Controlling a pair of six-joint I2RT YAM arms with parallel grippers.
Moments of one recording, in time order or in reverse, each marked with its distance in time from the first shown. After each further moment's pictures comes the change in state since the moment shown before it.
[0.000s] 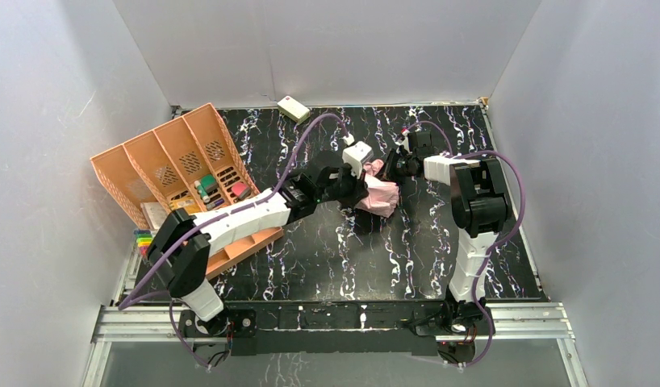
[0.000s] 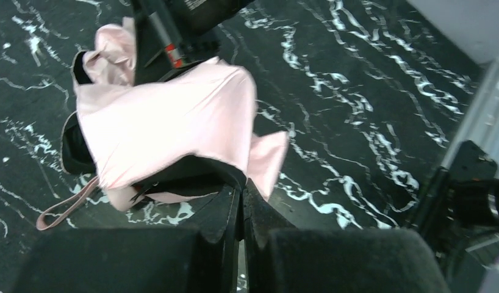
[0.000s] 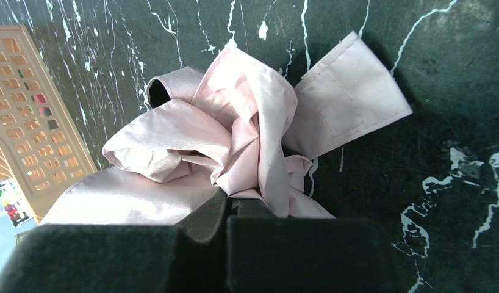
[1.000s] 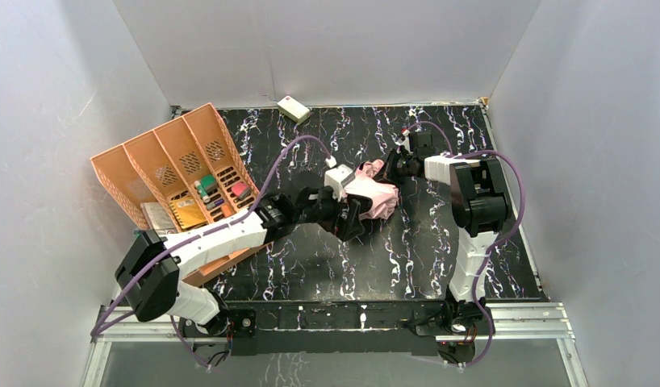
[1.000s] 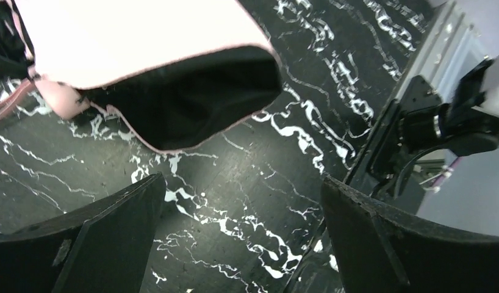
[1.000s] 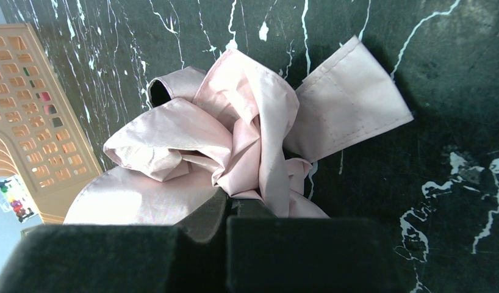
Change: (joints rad) left arm -0.002 -0.234 -0.196 -0.092 0.152 -0.097; right arm -0.006 0.008 0.000 0.009 -0.021 0.000
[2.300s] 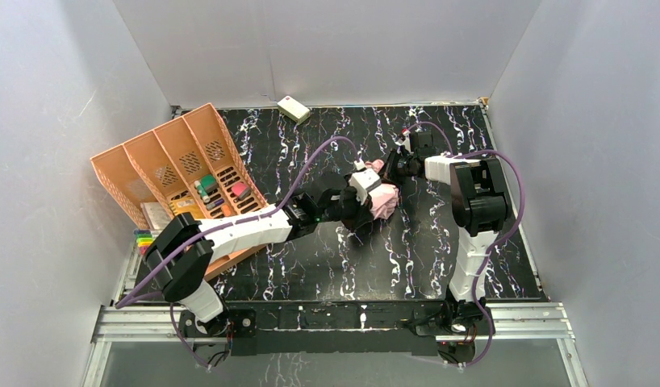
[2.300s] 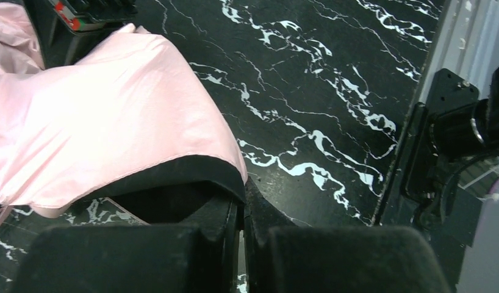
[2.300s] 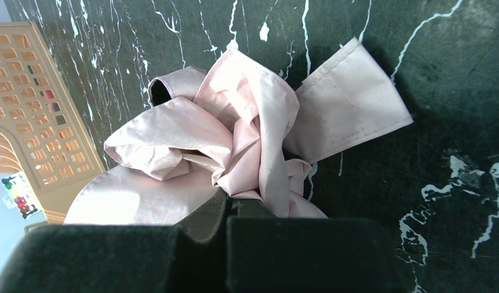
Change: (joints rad) left arm -0.077 0.194 0.054 0.201 -0.033 0.176; right arm -0.003 0.005 0.000 0.007 -0.018 0.000
